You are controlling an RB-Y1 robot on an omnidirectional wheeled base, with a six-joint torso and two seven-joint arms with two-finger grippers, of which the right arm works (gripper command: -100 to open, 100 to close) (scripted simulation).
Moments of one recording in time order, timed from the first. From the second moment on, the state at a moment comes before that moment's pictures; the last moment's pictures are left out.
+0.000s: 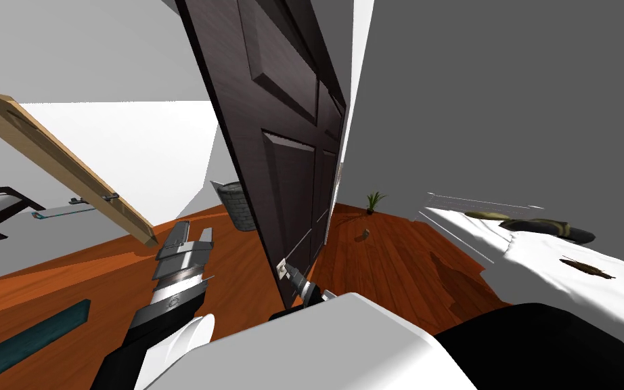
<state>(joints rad) -0.03 -0.10 0.75 -0.88 0.04 -0.75 -0.12</state>
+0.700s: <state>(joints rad) -0.03 -0.10 0.75 -0.87 0.04 -0.75 -0.12</state>
